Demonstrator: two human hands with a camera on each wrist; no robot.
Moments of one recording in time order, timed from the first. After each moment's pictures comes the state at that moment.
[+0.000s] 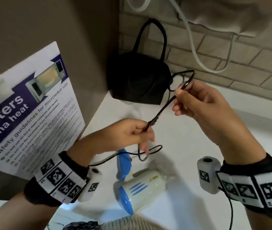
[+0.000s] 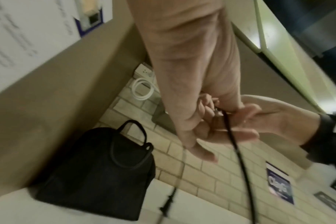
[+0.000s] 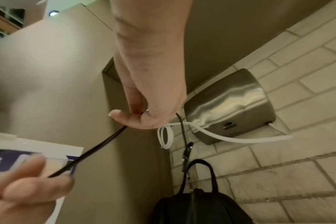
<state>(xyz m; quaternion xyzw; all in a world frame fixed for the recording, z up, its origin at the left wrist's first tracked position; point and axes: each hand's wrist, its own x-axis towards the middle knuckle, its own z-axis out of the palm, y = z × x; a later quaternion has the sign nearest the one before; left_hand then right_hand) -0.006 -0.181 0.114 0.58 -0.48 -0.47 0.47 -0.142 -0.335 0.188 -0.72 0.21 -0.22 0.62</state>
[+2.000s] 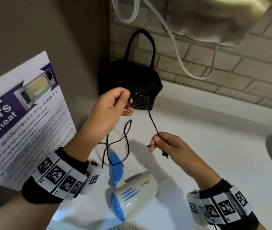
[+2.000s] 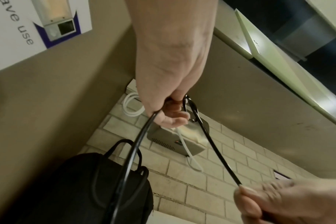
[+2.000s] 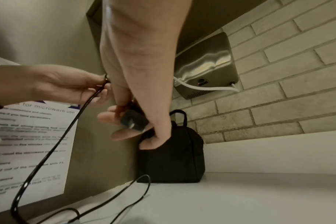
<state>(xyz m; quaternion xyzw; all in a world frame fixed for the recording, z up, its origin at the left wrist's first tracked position) 0.004 -0.205 0.143 0.64 -0.37 -0.20 0.65 -0.175 -0.329 0.098 -0.77 0.25 -0.05 0.58</state>
